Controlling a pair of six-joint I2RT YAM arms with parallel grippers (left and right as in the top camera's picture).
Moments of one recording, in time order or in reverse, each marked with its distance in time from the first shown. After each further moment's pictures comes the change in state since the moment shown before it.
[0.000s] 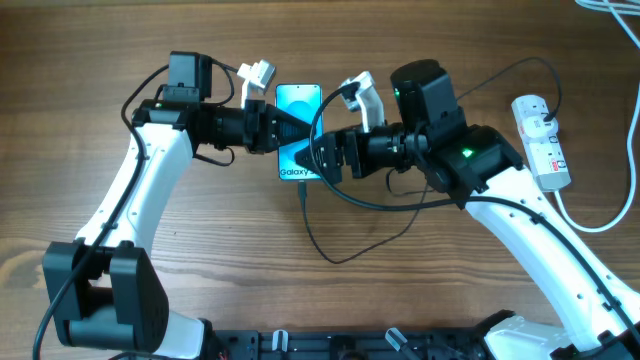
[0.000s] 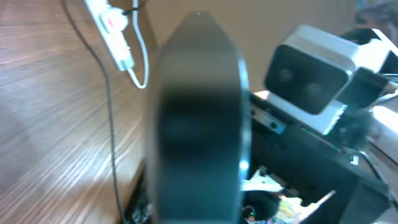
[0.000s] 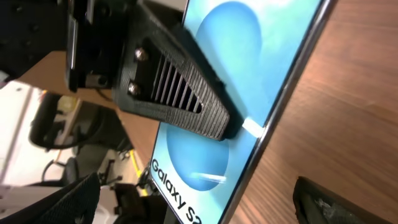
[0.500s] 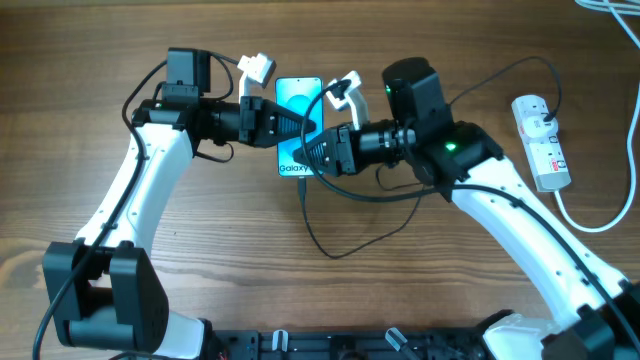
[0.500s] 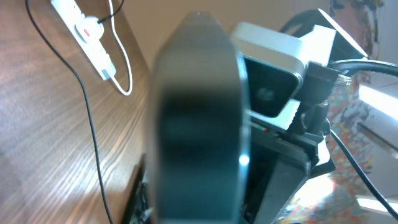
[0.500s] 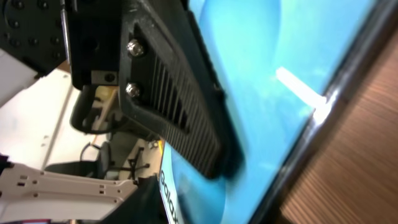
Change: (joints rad) left arm 0.000 0.000 -0.001 0.097 0.072 -0.005; right arm -0.004 0.075 -0.037 0.164 -0.165 0.033
